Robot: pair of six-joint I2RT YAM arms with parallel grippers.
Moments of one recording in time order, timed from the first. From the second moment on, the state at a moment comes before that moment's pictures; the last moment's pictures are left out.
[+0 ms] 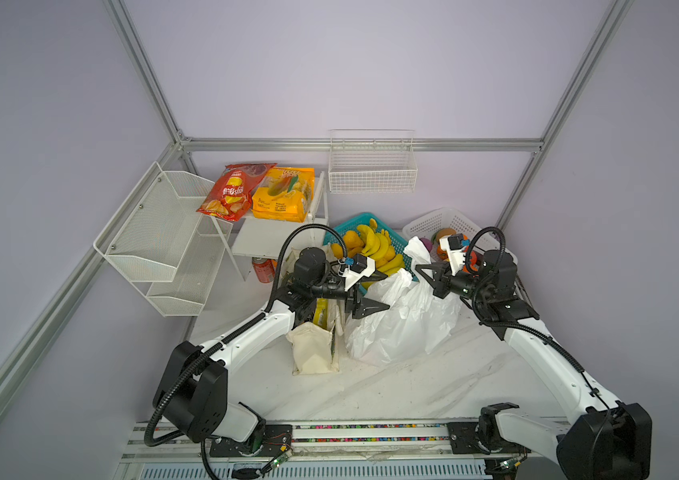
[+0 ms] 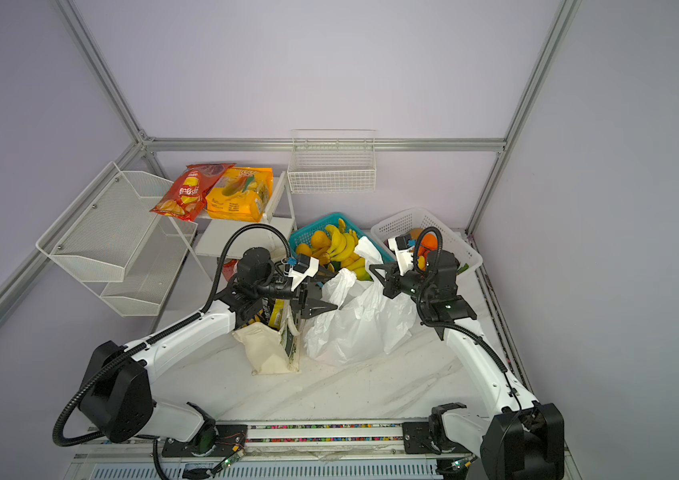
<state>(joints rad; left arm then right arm) -0.54 1.46 1.06 0.27 1.03 0.14 0.19 1.15 0.89 0.00 -0.71 0.16</state>
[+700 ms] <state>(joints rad) -0.55 1.46 1.07 0.18 0.97 0.17 0.19 1.14 0.88 0.02 -0.70 0.16</state>
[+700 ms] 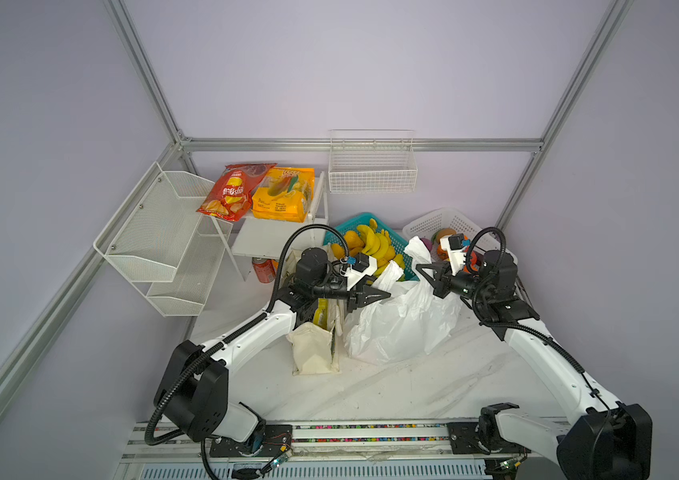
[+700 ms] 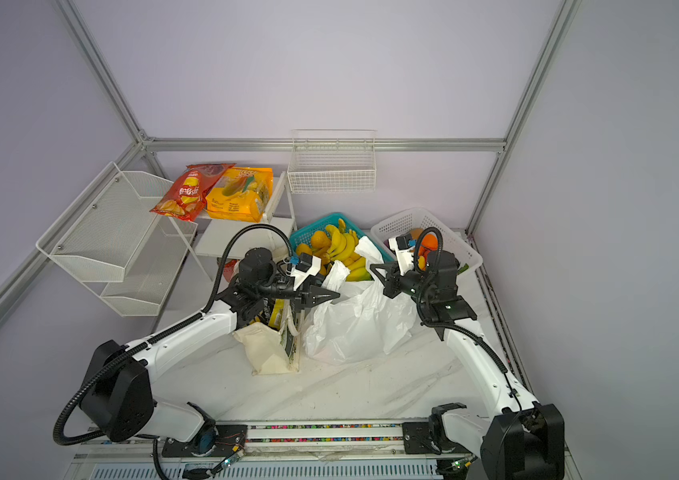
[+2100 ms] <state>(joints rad) -0.63 1.66 1.55 -0.52 0.76 0.62 0.28 1.10 0.74 0.17 -0.70 0.04</state>
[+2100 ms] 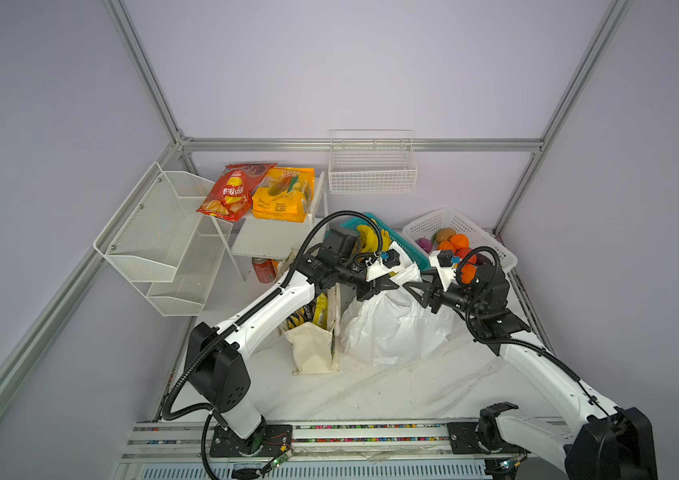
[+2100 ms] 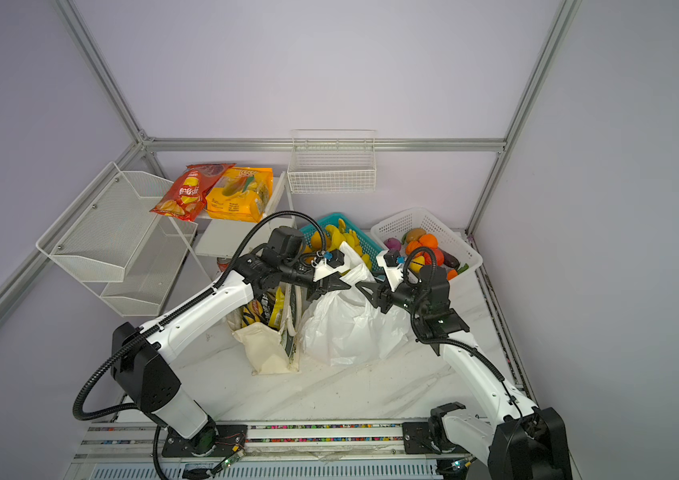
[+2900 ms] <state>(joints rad) -0.63 1.66 1.55 -0.53 0.72 0.63 0.28 1.23 0.83 0.15 -0.57 -0.08</state>
